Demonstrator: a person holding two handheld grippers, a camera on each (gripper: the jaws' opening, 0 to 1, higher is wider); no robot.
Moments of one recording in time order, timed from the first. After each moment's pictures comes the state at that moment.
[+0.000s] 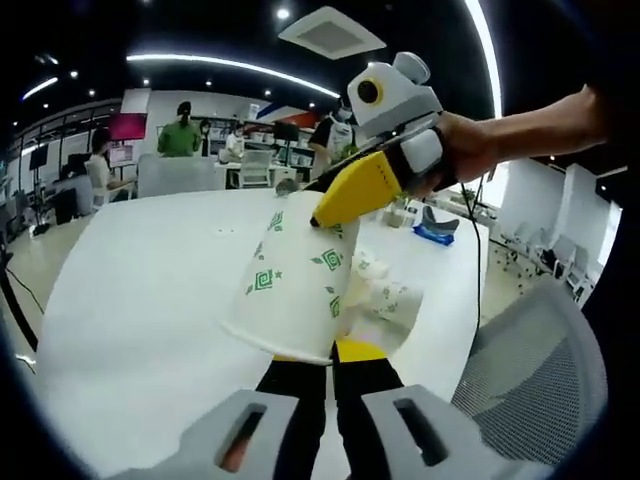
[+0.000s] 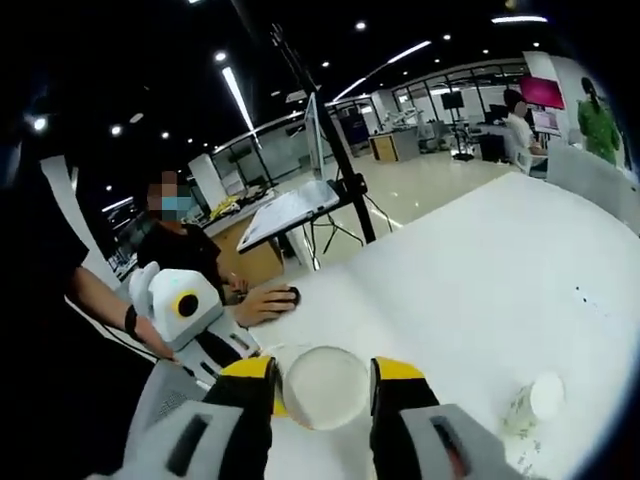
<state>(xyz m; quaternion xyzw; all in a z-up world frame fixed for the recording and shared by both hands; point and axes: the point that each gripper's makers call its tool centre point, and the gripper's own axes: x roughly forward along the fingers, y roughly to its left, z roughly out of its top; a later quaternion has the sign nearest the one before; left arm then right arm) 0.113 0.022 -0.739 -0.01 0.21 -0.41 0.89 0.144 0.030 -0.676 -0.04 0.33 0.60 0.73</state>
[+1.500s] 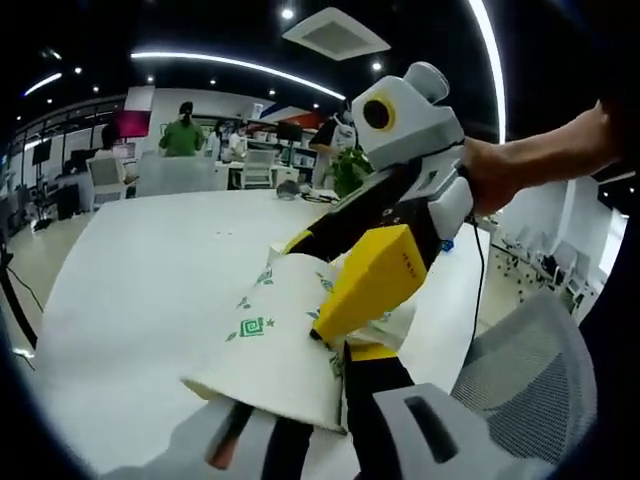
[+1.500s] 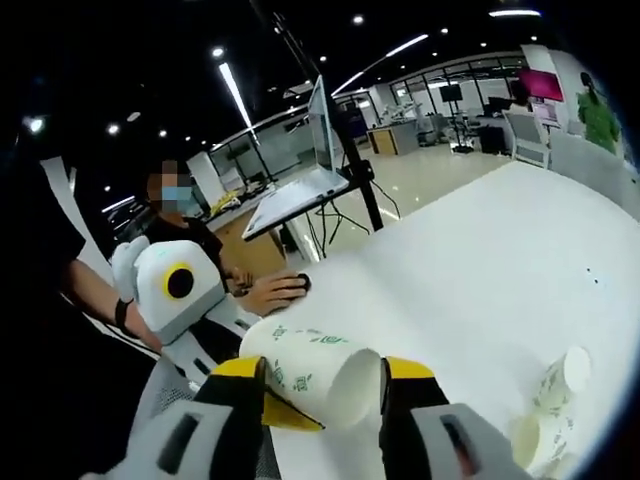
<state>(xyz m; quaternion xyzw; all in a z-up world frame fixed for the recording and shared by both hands) 0.112 0.012 -0.727 -0.02 0.20 -0.40 0.89 0.115 0.047 -0.696 -0.03 0.34 0.61 0.72</state>
